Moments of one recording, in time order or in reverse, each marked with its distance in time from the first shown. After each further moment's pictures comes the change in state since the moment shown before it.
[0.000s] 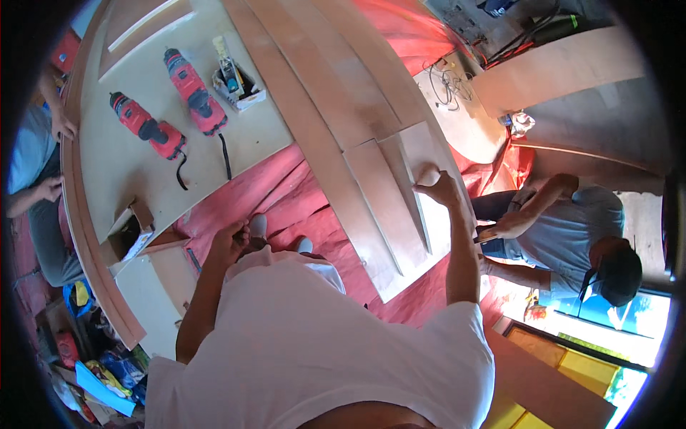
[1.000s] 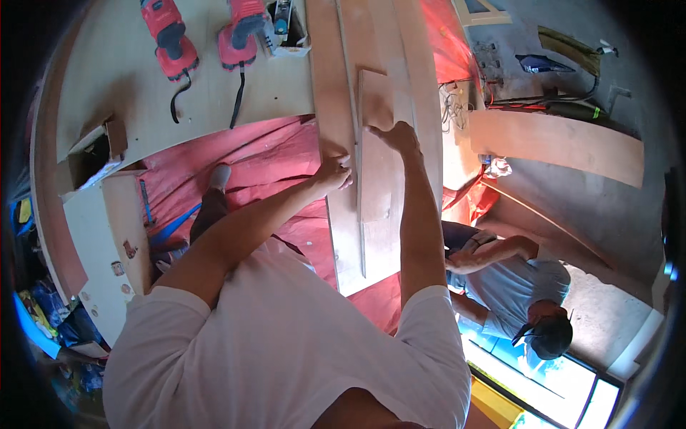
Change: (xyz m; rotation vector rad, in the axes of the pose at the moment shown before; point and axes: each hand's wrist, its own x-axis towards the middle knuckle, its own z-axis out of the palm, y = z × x) left_hand 0.134 -0.088 0.214 0.324 -0.324 0.176; right_hand 0.104 -0.199 0.038 -0.381 -0.242 -0.112
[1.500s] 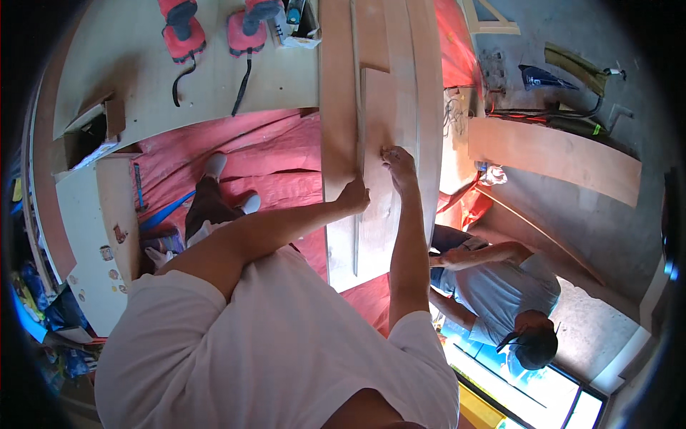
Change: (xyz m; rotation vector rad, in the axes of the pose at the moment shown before) left_hand 0.077 -0.154 0.037 0.319 0.131 0.288; right_hand -0.035 0.027 0.063 1.099 -0.040 -0.241
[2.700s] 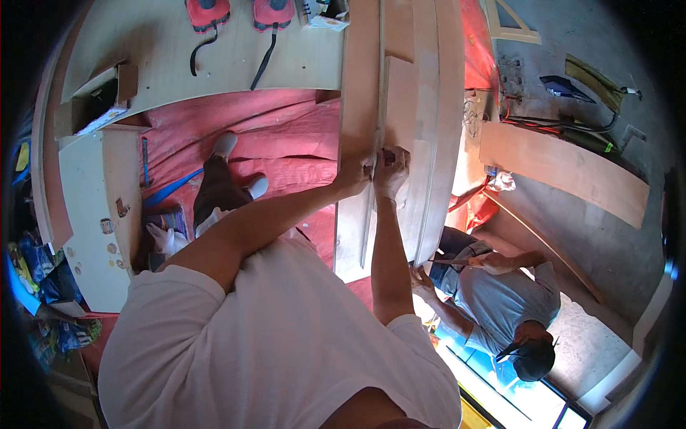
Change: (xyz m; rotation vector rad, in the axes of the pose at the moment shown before) left_hand -0.052 0.137 -0.054 -0.003 0.115 0.178; right_hand -0.058 0.033 0.052 -0.475 0.544 -0.471
